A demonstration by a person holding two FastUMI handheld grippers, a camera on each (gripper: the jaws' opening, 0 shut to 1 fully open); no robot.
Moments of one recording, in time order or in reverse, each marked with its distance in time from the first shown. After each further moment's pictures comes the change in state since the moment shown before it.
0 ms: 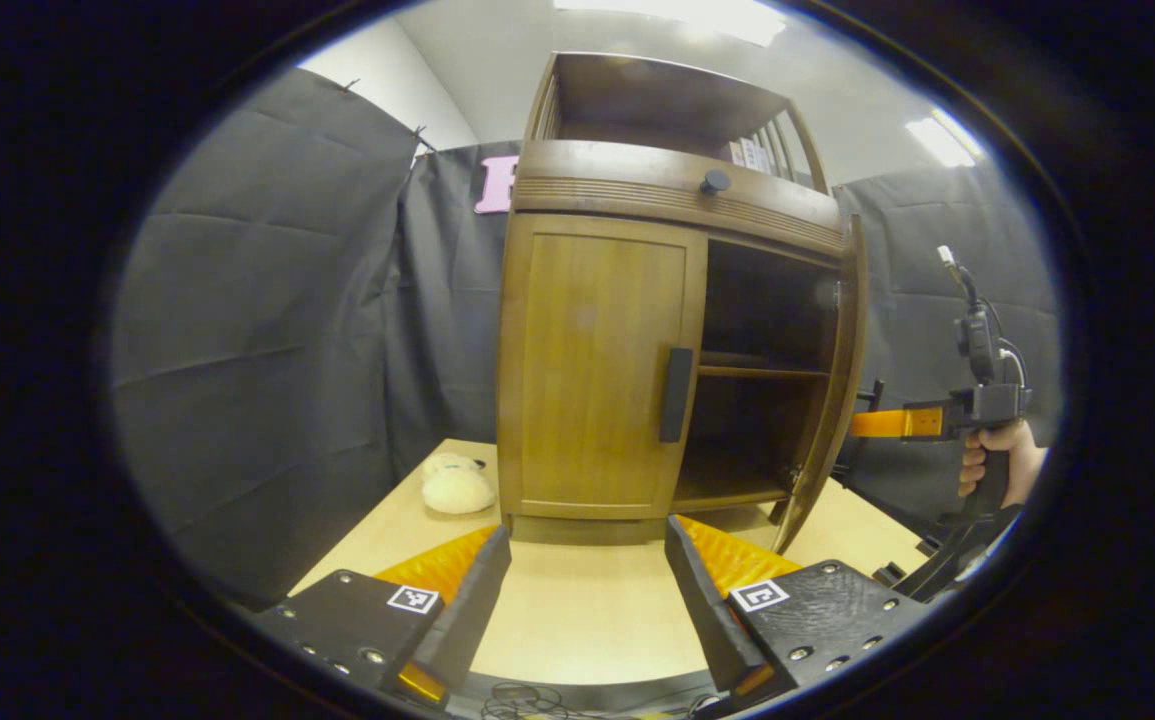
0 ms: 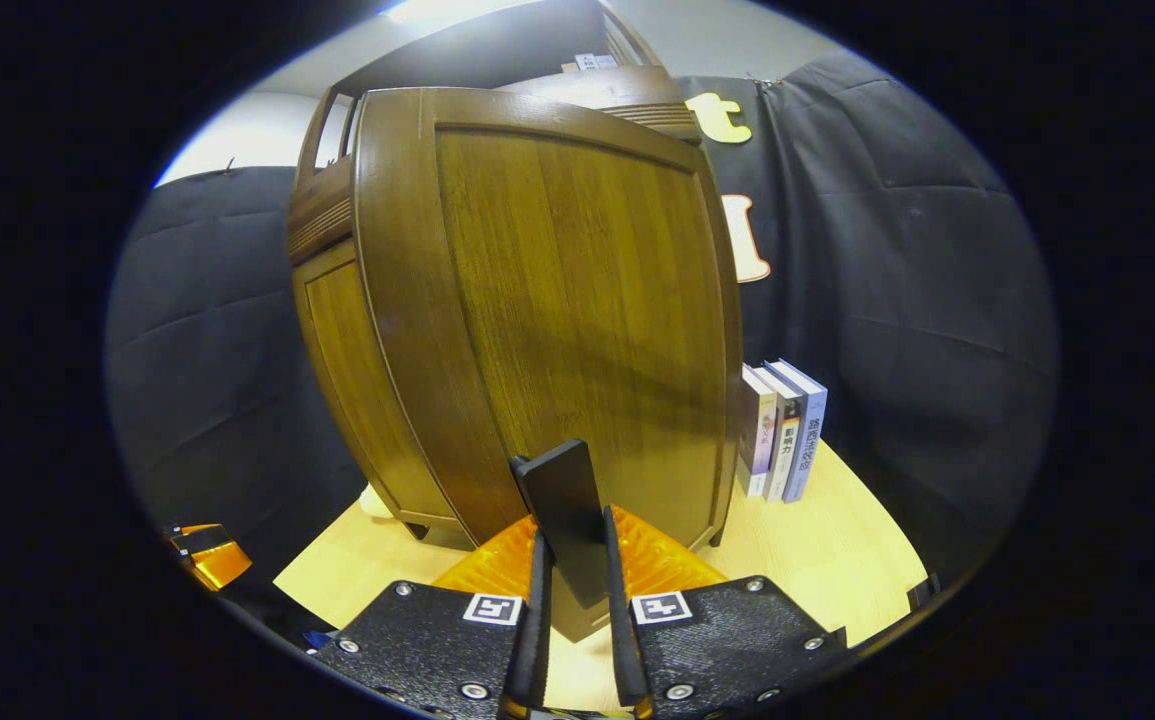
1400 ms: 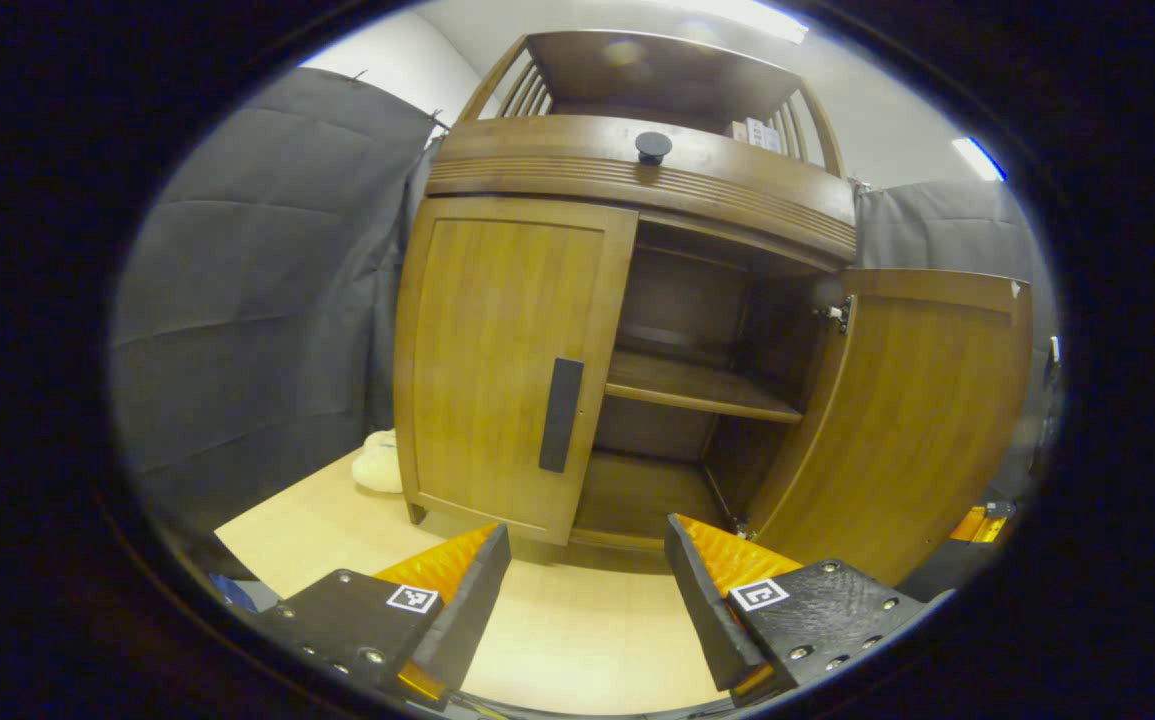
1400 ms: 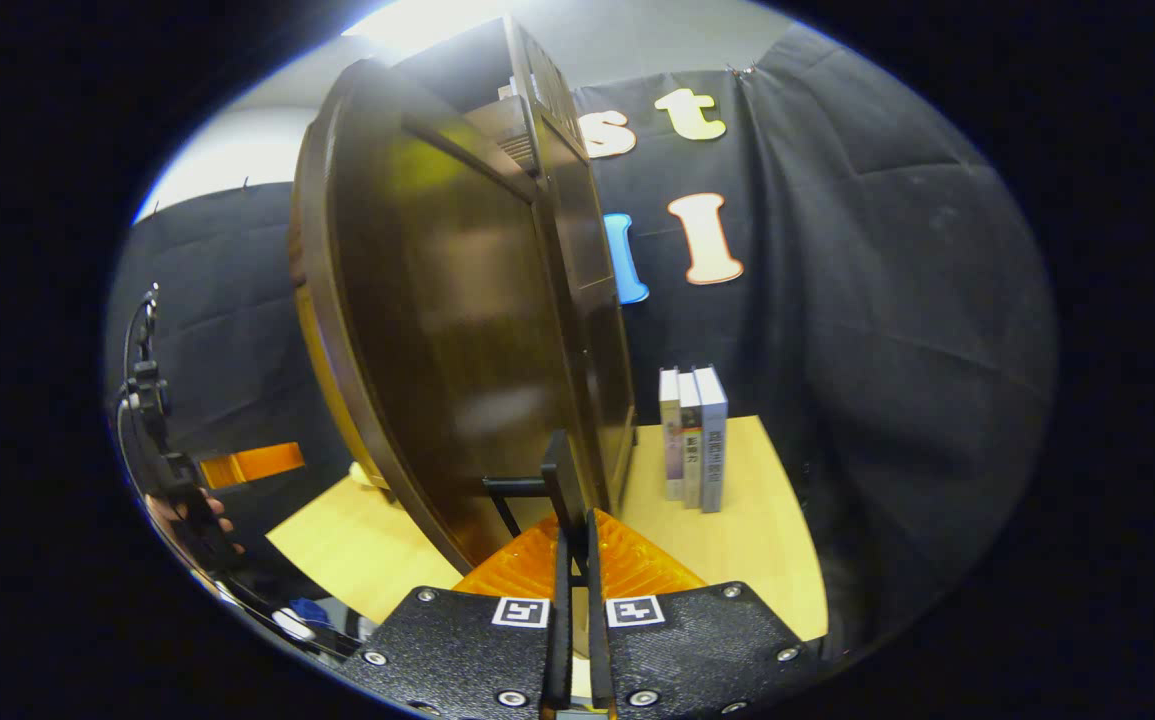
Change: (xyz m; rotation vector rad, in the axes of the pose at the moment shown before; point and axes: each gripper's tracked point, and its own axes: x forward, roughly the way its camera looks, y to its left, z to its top) left arm 0.076 -0.156 0.030 -0.120 0.019 0.158; right arm -0.059 -0.183 0.010 -0.009 0.025 0.171
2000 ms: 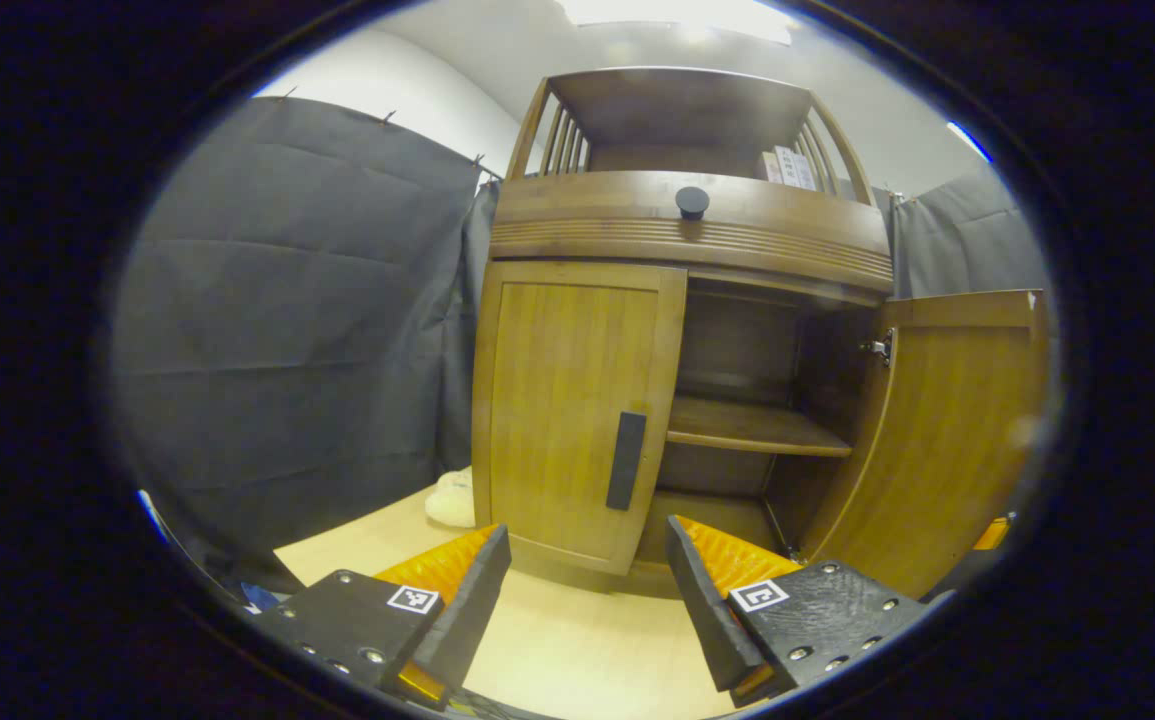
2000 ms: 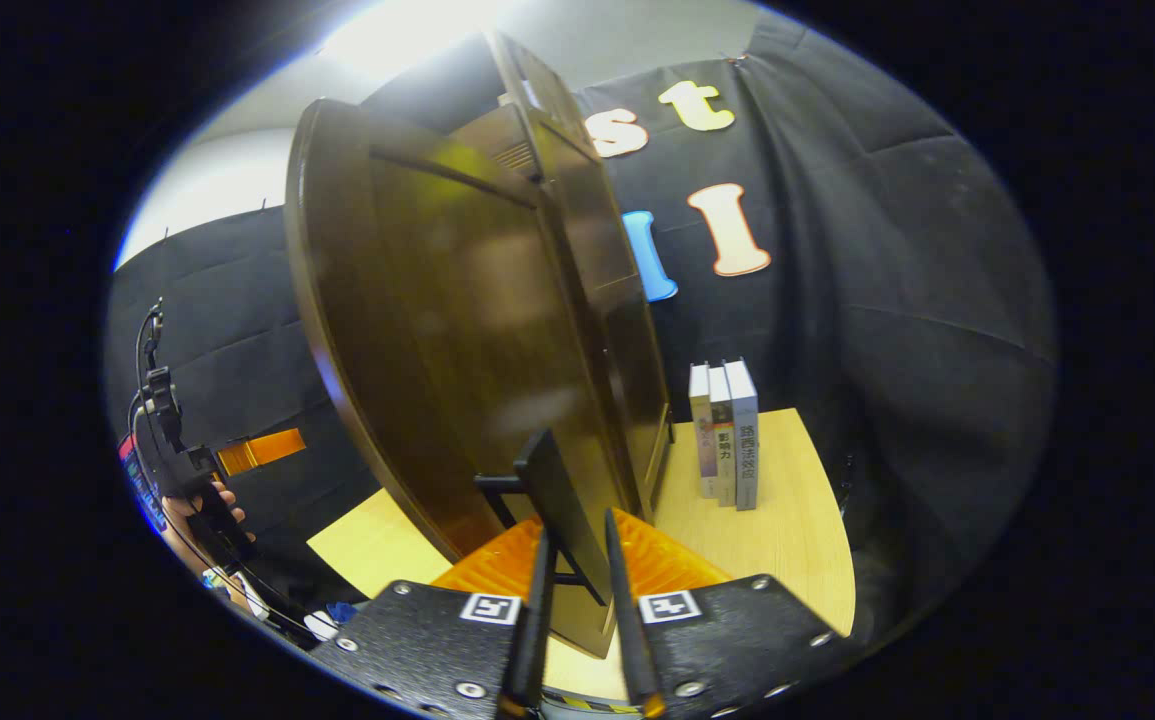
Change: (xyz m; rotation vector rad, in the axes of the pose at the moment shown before) left arm -0.020 0.034 0.042 0.064 -0.136 0.156; right arm -0.003 -0.015 0.004 0.049 -0.027 0.036
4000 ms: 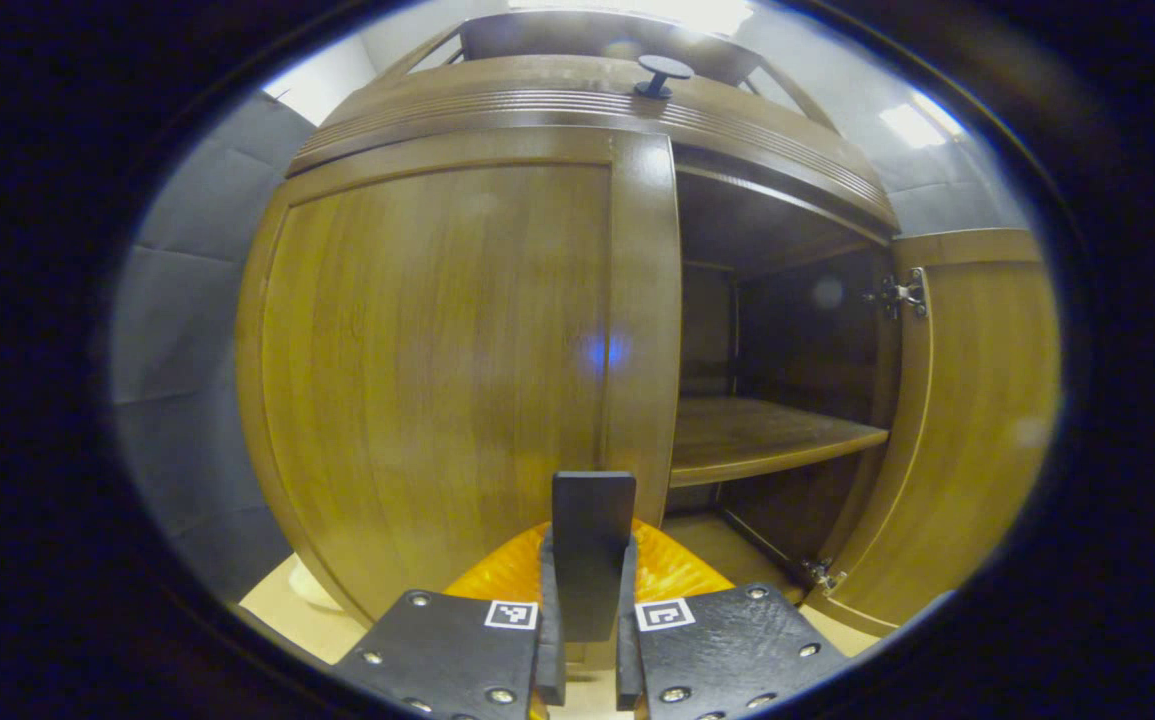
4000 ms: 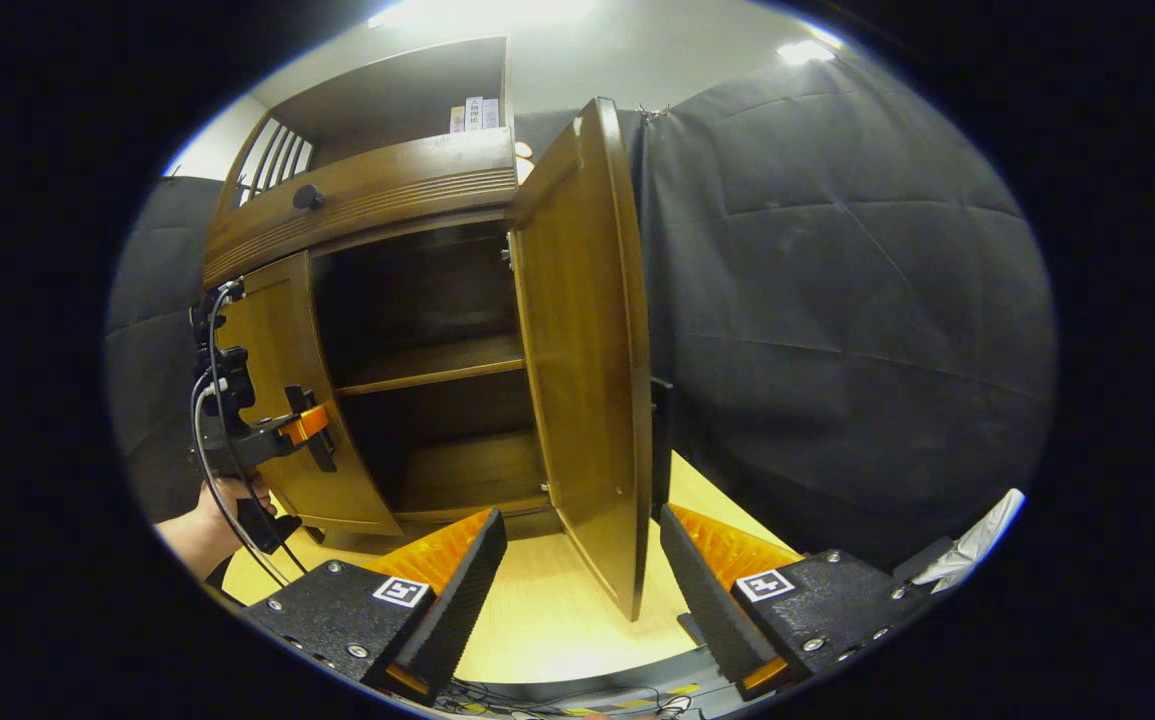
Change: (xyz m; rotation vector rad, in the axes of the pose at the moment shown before) left arm 0.226 -0.064 -0.020 0.083 -0.019 -0.419; right arm -0.029 0.109 -0.042 0.002 -0.111 -0.575
